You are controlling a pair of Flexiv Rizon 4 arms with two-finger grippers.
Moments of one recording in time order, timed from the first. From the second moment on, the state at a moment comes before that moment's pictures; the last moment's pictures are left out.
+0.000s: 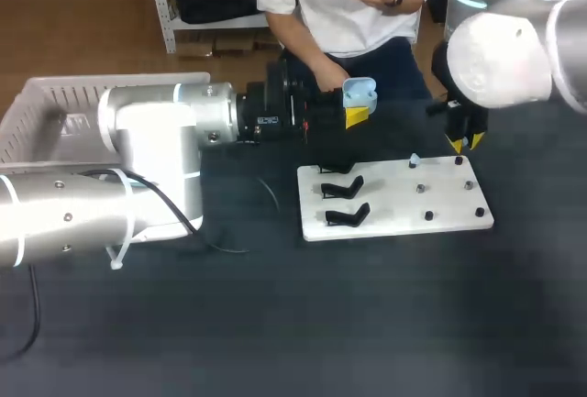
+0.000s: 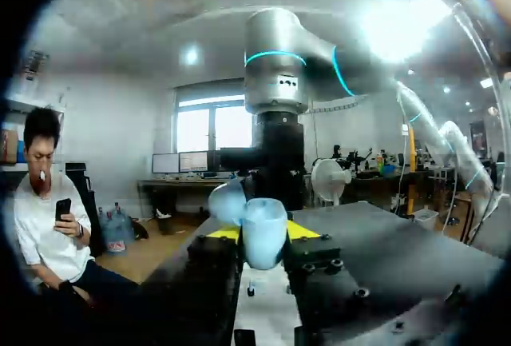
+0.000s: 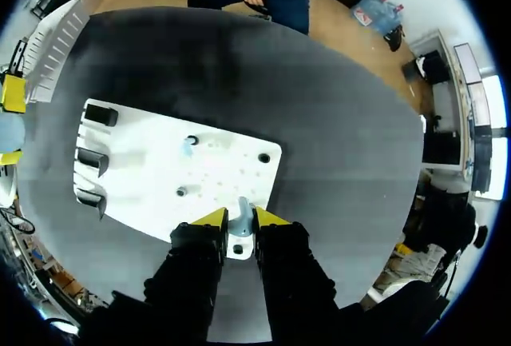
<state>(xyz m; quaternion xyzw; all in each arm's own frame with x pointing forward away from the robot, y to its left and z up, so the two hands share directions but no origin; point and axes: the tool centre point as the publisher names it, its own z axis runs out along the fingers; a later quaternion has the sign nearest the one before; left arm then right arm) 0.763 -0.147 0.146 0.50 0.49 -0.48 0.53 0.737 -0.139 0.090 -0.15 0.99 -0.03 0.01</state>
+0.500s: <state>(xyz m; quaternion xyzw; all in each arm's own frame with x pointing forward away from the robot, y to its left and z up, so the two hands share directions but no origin) 0.763 -0.147 0.146 0.50 0.49 -0.48 0.53 0.667 -0.093 0.172 -0.09 0.99 -0.05 0.00</state>
